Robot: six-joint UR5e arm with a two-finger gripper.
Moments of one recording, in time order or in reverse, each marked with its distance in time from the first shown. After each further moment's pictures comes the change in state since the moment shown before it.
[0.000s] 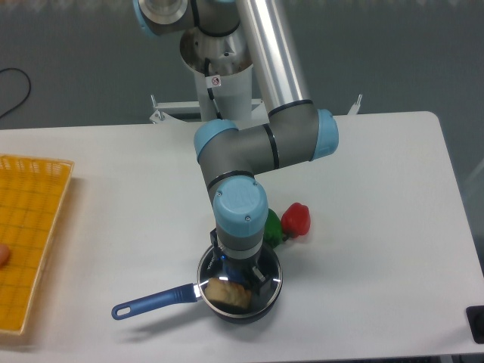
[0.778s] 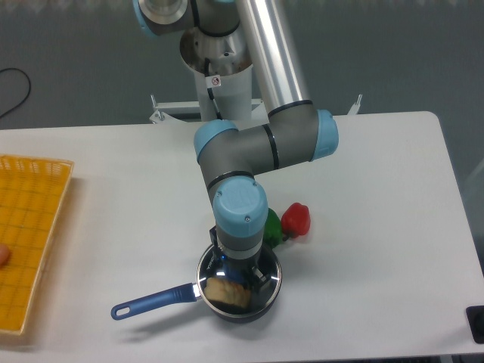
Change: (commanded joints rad) arm -0.002 0.005 0.000 0.002 -0.002 0.011
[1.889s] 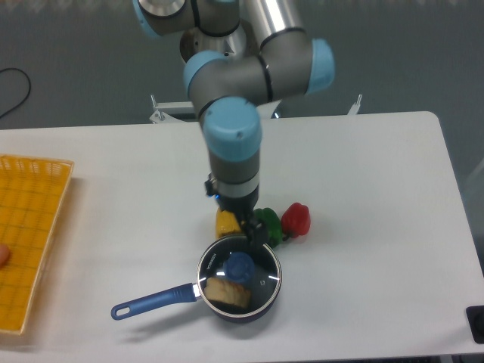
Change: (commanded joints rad) arm 0.127 0.290 -0.184 -0.066 0.021 0.426
